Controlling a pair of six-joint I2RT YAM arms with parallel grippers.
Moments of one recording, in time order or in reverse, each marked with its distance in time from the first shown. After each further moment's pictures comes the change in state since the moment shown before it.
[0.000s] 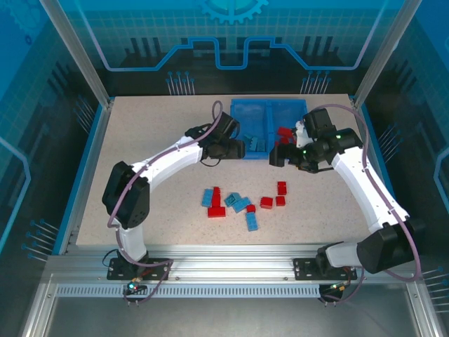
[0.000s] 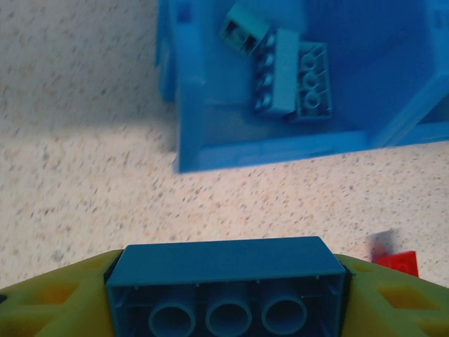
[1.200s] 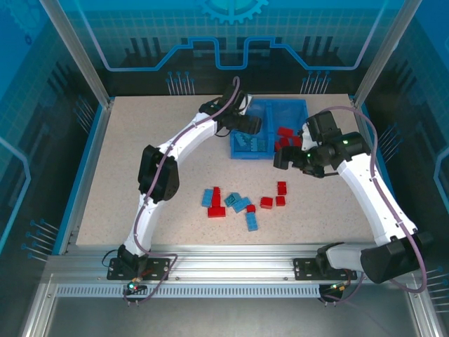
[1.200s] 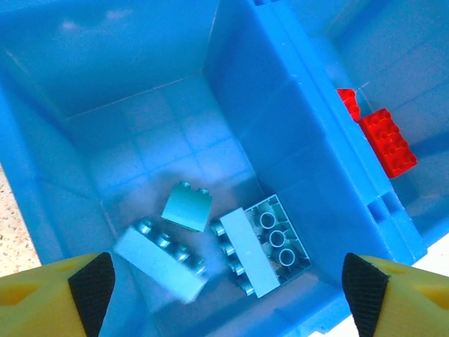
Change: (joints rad) left arm 0.093 0.441 0.632 -0.062 0.141 0.356; right arm 0.021 -0.062 0.019 -0.078 0.075 0.080
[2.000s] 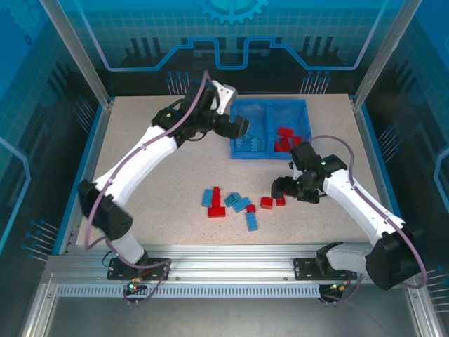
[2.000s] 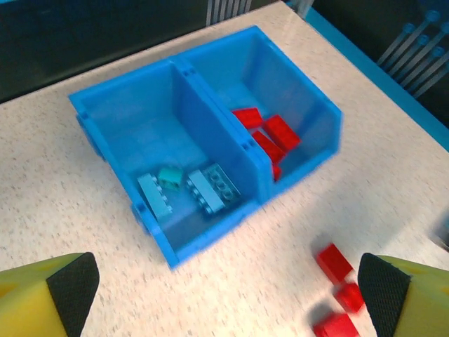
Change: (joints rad) left arm -0.048 -0.678 -0.476 0.006 0.018 0.116; right arm 0.102 -0.036 -0.406 0.142 0.117 0.051
